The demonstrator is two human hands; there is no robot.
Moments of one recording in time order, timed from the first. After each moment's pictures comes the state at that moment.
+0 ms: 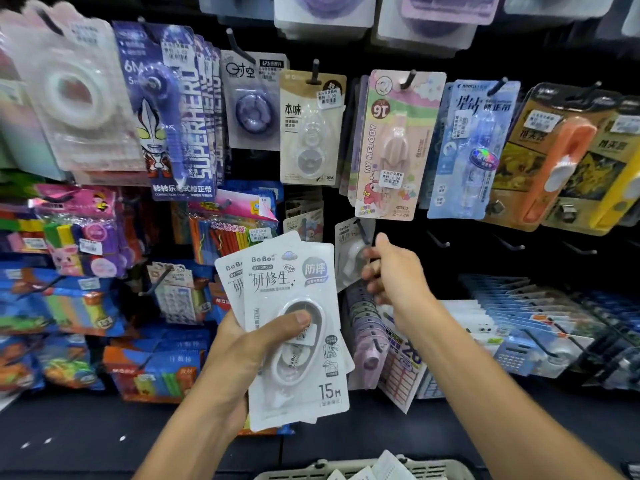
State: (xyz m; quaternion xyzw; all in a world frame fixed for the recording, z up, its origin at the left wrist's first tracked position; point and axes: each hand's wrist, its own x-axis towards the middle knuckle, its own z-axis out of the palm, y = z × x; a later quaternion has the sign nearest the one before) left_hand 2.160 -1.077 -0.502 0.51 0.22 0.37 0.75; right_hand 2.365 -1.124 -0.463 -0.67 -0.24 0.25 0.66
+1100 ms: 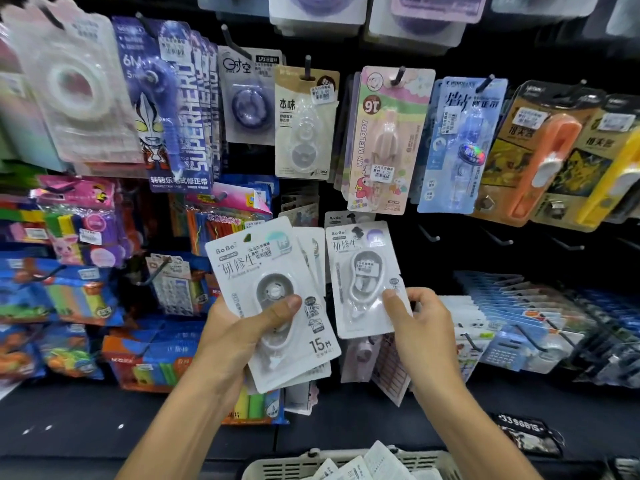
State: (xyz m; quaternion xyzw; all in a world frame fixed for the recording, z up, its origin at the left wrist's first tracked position) left_hand 2.165 -1.069 -0.515 0.52 0.23 0.40 0.72; right_hand 2.353 -1.199 -0.521 -0.71 -0.25 0.14 0.64
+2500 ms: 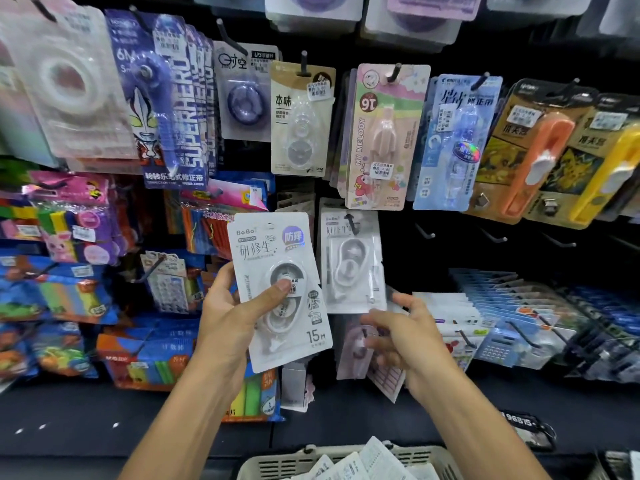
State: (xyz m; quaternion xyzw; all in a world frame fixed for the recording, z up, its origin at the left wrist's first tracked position) left_hand 2.177 -1.059 -0.518 0.50 0.22 0.47 0.70; right_hand 2.346 -1.198 -0.515 -0.68 -0.19 0.29 0.65
